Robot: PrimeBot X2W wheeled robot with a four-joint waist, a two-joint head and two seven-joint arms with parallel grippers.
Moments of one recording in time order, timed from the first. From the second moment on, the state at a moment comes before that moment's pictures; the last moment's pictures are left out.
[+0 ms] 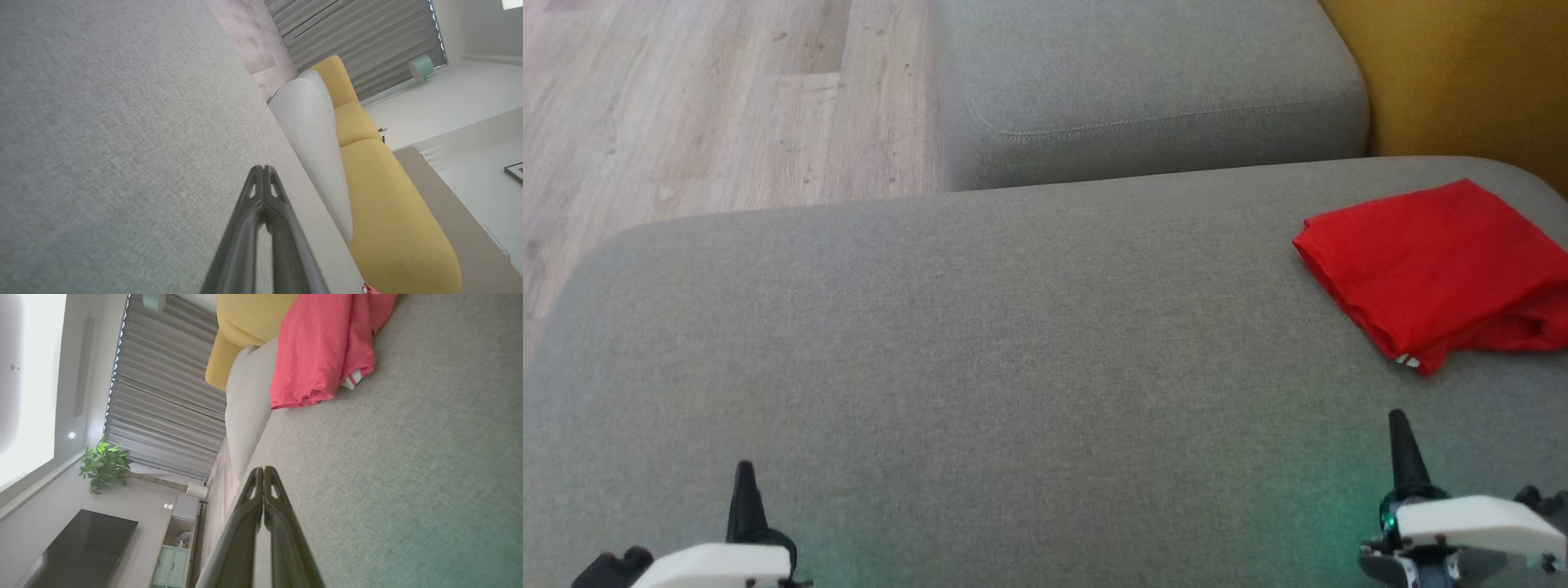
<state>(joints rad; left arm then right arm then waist) 0.07 0.05 0.00 0.26 -1.15 -0.05 0.00 0.05 -0.05 -0.02 0.32 1.17 0.13 -0.01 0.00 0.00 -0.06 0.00</state>
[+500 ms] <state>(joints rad) 0.02 0.05 0.03 0.26 -1.32 -0.08 0.04 0.02 -0.05 -0.06 0.31 1.34 0.13 0.03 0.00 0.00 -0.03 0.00</state>
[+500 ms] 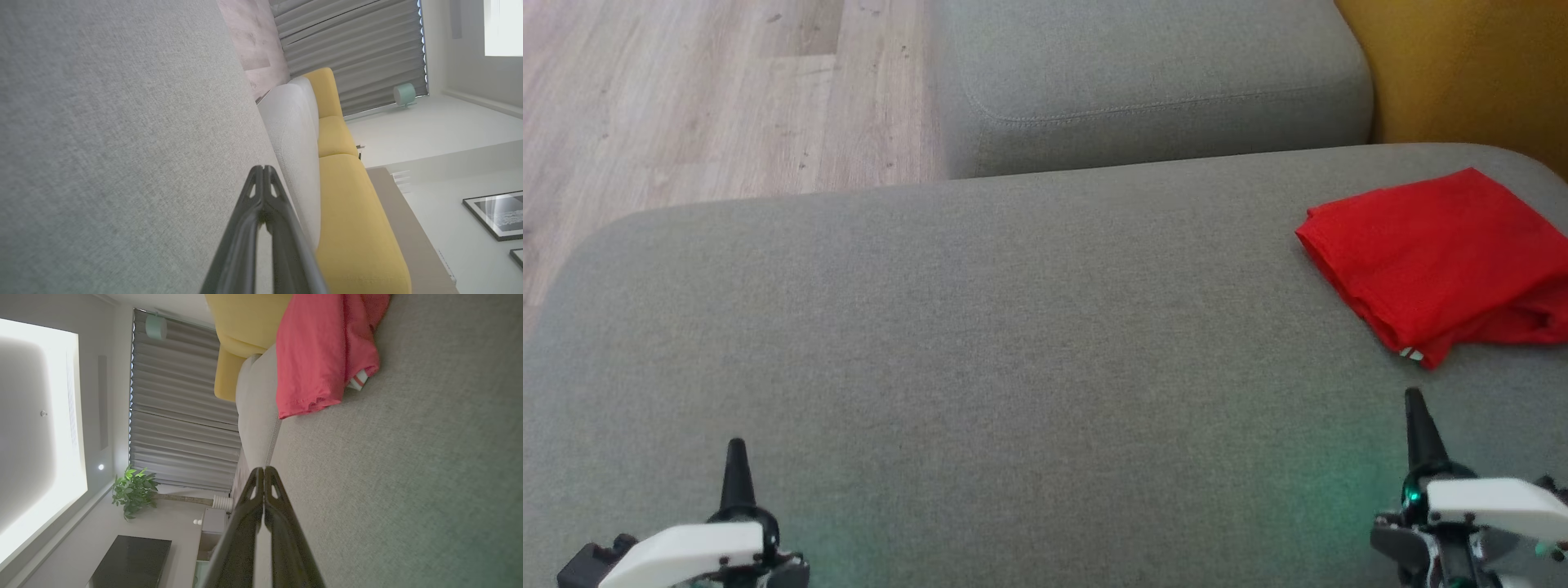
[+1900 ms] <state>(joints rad) -0.06 0.05 0.08 0.27 -1.60 -0.12 0.11 -0.05 -0.05 -0.12 0.28 1.61 0.13 0.10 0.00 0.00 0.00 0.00</state>
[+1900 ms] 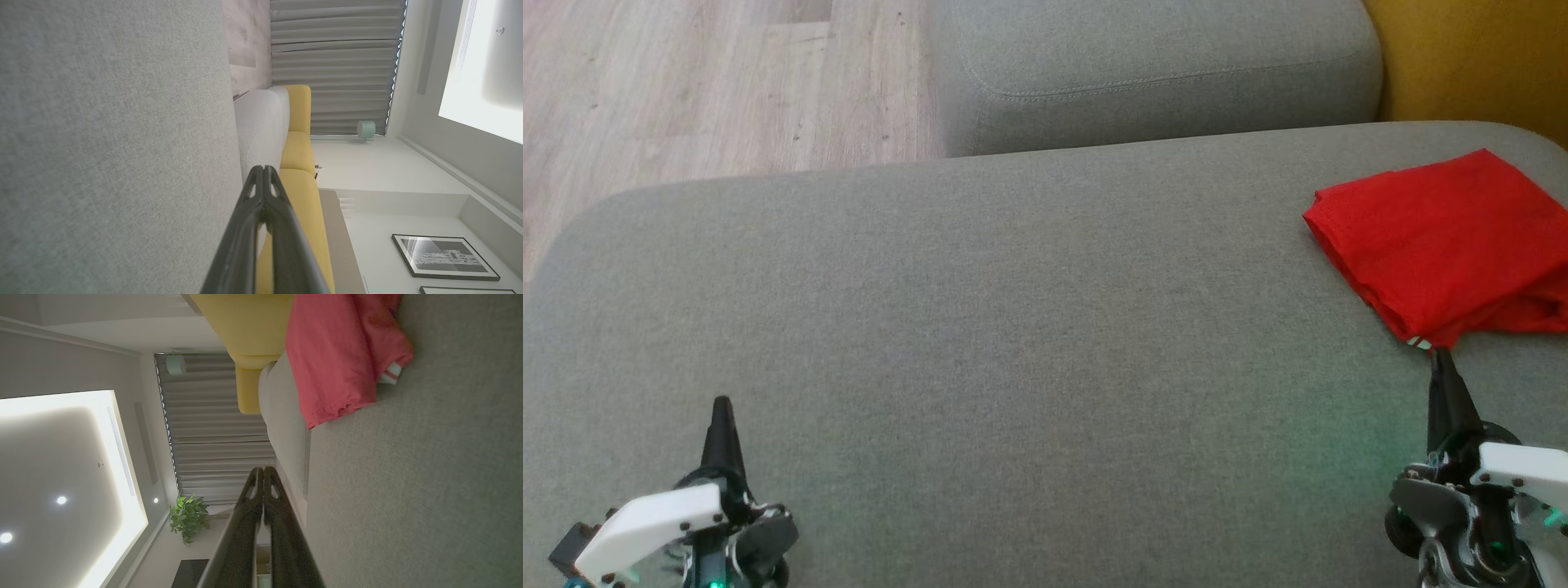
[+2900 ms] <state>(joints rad) -0.06 0.05 0.08 0.27 -1.60 -0.12 0.11 -0.05 -0.05 -0.13 0.28 1.61 0.13 0.10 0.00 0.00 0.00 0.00</state>
